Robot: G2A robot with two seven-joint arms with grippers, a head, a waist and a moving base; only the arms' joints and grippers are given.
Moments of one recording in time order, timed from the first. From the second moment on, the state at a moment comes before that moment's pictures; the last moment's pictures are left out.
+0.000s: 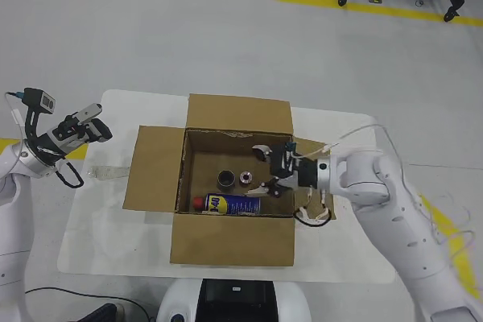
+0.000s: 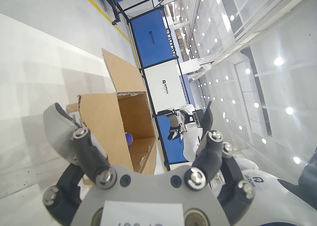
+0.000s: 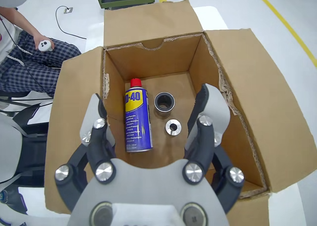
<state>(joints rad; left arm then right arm) 1.33 -0.94 -1.93 -1.53 -0.39 -0.18 -1.12 -1.00 -1.14 1.07 -1.71 -0.69 -0.91 0.69</state>
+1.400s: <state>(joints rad) 1.33 -0.94 -1.93 -1.53 -0.39 -0.18 -1.12 -1.56 -1.00 1.59 -1.85 -0.58 -0.89 0.56</state>
